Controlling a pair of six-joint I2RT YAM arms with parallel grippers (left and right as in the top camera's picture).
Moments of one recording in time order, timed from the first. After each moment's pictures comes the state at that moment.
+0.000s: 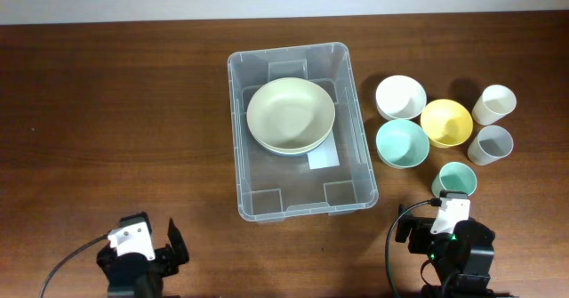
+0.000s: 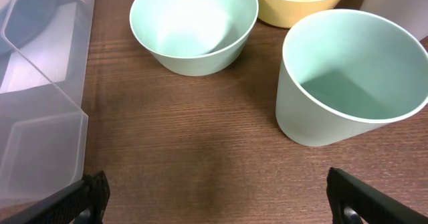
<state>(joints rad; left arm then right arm) 0.02 0.04 0.38 -0.95 -0.22 -0.12 -0.13 0.20 0.21 -0.67 -0.09 0.03</state>
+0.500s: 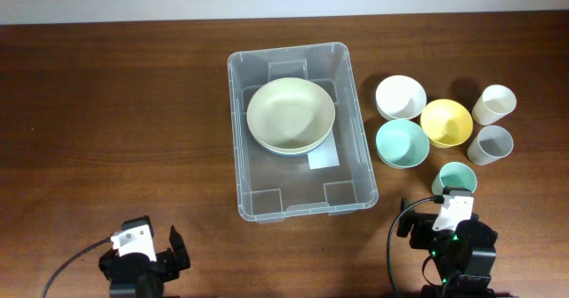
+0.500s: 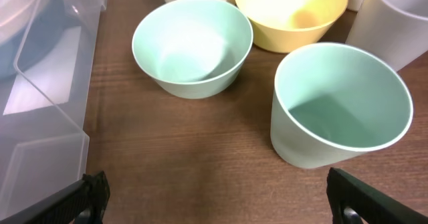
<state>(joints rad) 0.02 0.04 0.38 -1.01 -0.22 -0.12 -0.13 0.20 0.21 -0.61 -0.07 0.03</state>
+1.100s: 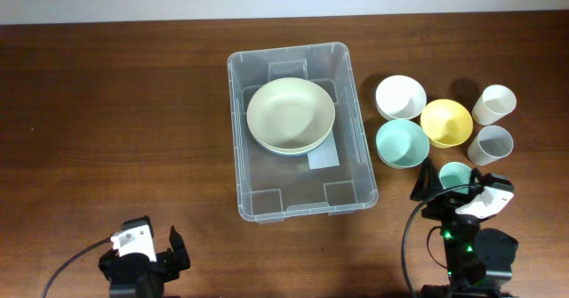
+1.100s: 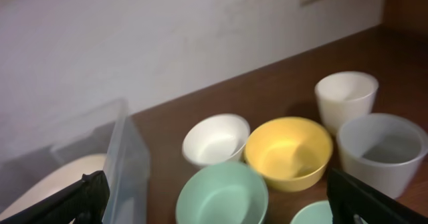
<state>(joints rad) 0.02 0.04 0.38 -1.01 -0.22 -0.12 -0.13 0.20 0.24 -0.16 0.00 0.32</state>
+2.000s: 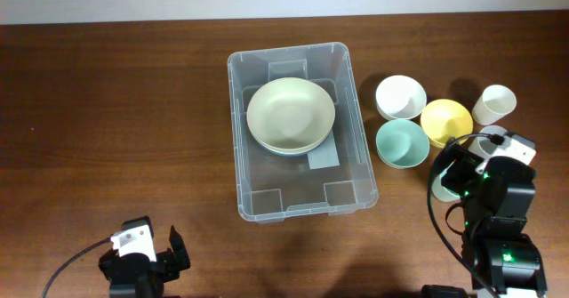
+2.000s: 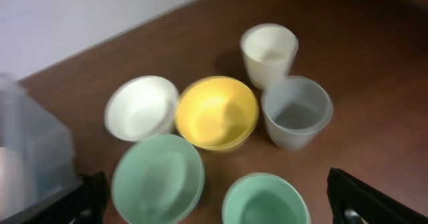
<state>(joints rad) 0.02 0.04 0.38 -1.01 -0.22 -0.12 -0.13 0.72 0.68 -0.52 0.21 0.34</state>
